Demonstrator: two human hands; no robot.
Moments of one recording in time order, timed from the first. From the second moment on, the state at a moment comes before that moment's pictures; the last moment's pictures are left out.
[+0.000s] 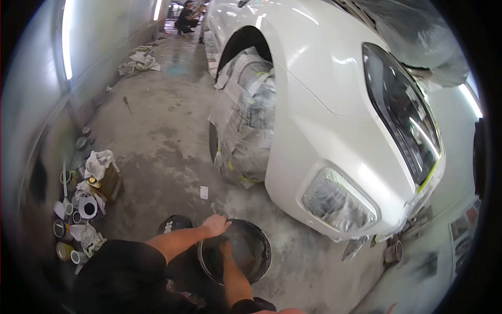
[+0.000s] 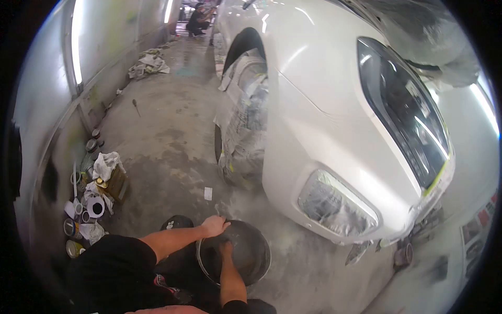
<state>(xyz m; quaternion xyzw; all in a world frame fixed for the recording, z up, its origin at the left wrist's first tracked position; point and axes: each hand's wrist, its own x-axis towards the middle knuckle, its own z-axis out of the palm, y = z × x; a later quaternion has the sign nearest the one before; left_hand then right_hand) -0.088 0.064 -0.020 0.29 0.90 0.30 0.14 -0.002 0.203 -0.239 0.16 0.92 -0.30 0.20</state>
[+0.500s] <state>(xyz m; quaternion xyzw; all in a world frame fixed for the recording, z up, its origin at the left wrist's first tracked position) -0.093 0.068 -0.018 0.33 0.90 0.27 0.11 0.082 0.287 0.105 0.44 0.52 -0.62 -0.39</state>
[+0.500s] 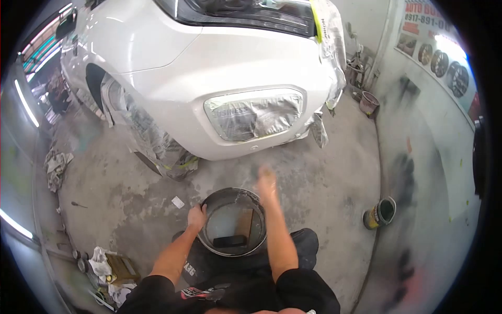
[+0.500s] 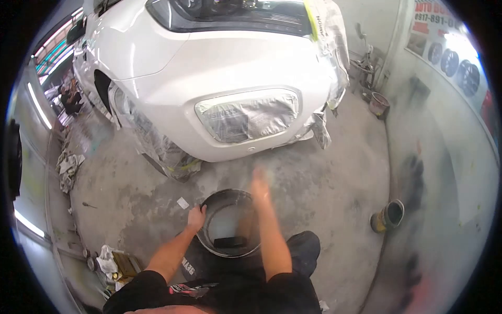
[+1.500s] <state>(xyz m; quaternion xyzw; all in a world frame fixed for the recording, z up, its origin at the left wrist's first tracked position) -0.096 0.069 -0.028 0.37 0.89 0.26 0.06 -0.042 0.417 0.362 0.43 0.61 -0.05 -0.66</state>
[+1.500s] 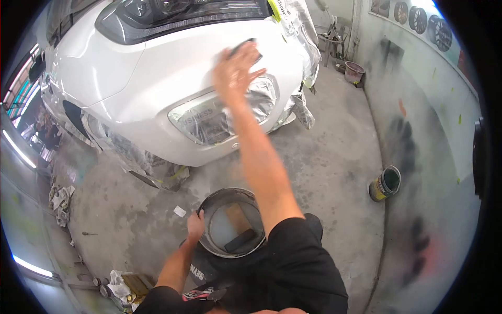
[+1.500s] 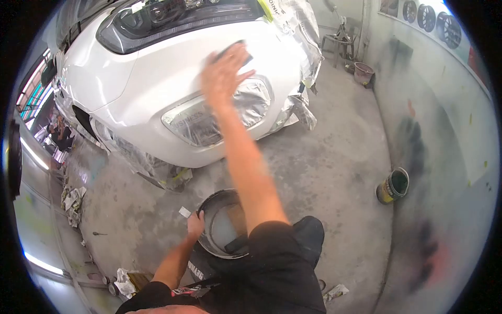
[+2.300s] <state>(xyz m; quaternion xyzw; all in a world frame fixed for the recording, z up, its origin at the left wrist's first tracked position) -0.097 0.069 -0.030 0.36 0.89 0.27 0.08 -0.054 0.341 0.361 0.38 0.70 -0.02 -0.61</state>
